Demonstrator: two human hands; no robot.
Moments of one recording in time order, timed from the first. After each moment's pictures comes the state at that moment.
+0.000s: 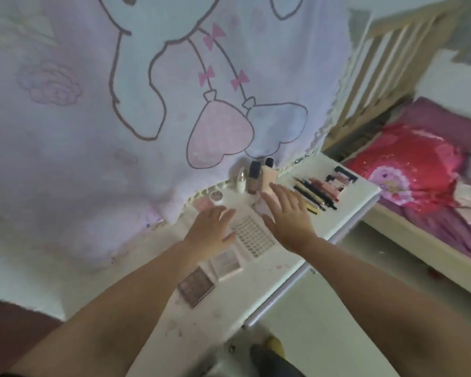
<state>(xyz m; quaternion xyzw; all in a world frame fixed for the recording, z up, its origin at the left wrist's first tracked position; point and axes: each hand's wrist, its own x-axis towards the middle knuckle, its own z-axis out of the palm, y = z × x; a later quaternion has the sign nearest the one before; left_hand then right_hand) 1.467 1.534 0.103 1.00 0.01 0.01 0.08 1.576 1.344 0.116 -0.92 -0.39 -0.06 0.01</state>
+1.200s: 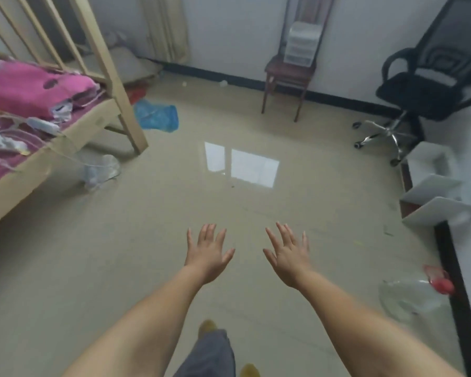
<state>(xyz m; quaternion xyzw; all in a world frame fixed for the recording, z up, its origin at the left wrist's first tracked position) 0.921 0.788 0.036 0.64 -0.74 -0.16 -0.12 0.711 0.801 0.017 -0.73 0.67 0.09 0.14</state>
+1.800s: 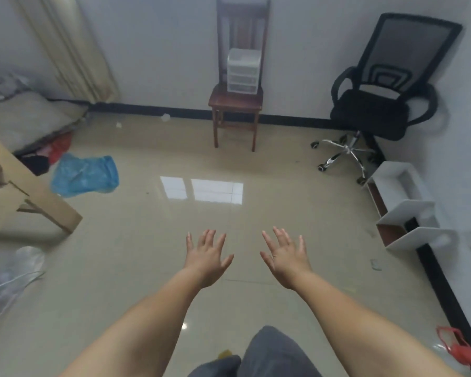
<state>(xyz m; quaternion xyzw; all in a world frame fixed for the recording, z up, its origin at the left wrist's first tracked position) 0.803 0.371 0.045 0.52 -0.83 -0.14 -0.16 0.603 0.433 0.035 -0.64 0.75 0.10 0.16</state>
